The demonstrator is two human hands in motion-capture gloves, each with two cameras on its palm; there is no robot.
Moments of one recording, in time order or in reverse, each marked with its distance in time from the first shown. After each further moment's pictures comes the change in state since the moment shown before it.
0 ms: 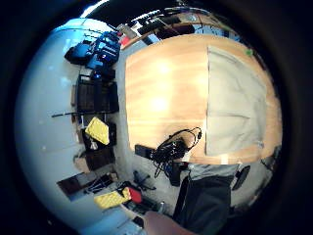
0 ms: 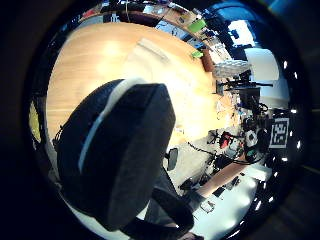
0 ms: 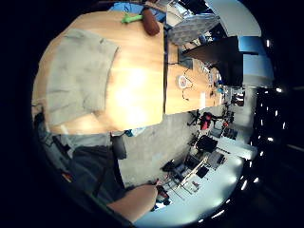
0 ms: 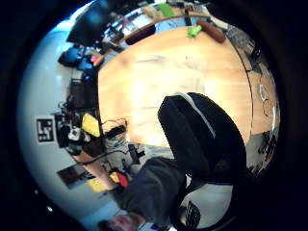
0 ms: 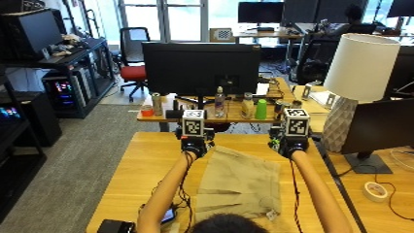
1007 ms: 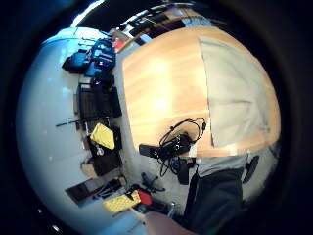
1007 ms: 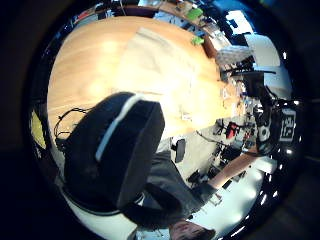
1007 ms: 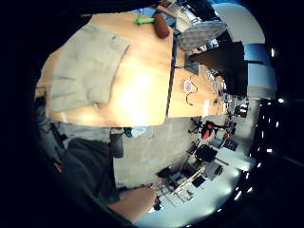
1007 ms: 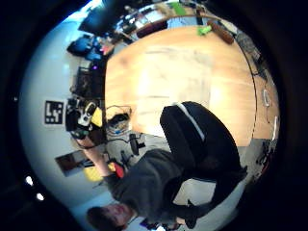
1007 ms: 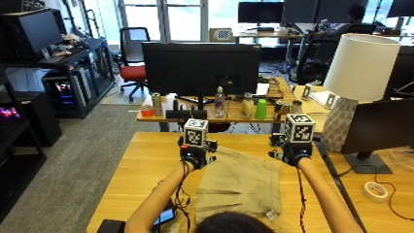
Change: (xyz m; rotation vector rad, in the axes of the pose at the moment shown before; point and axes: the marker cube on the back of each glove) left arm 0.007 0.030 0.032 -0.056 -0.043 0.155; right arm 0.001 0.040 0.004 -0.012 -0.034 -0.116
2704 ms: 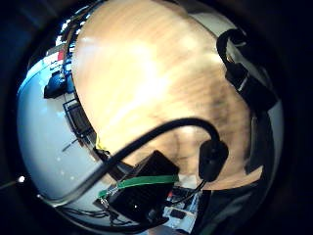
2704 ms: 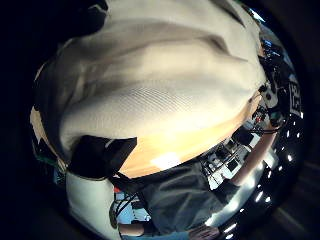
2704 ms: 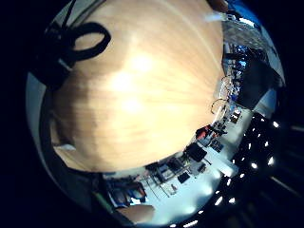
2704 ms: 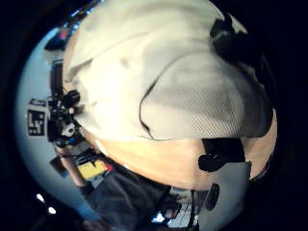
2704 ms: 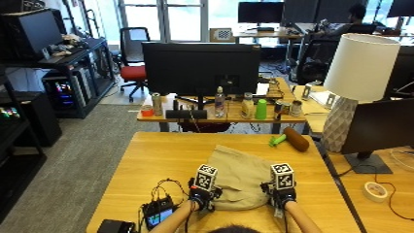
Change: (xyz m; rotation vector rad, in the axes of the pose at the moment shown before) left arm 0.033 0.024 0.210 -0.300 -0.159 0.022; right arm -0.002 -0.018 0.250 -0.174 0.125 -0.018
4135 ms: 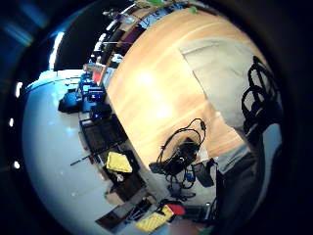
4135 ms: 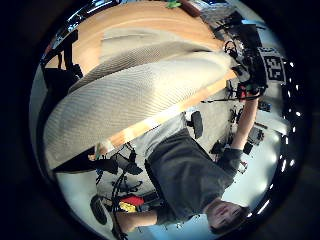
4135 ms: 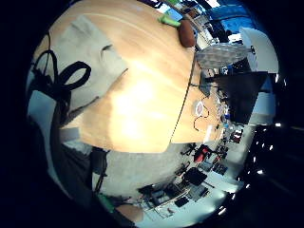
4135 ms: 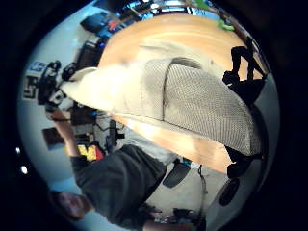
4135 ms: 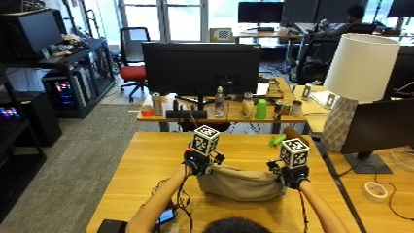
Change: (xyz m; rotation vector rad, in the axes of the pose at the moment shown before) left arm -0.038 0.024 -0.177 0.309 -0.044 0.272; right arm 0.039 -0.003 -0.114 0.245 -0.047 -0.219
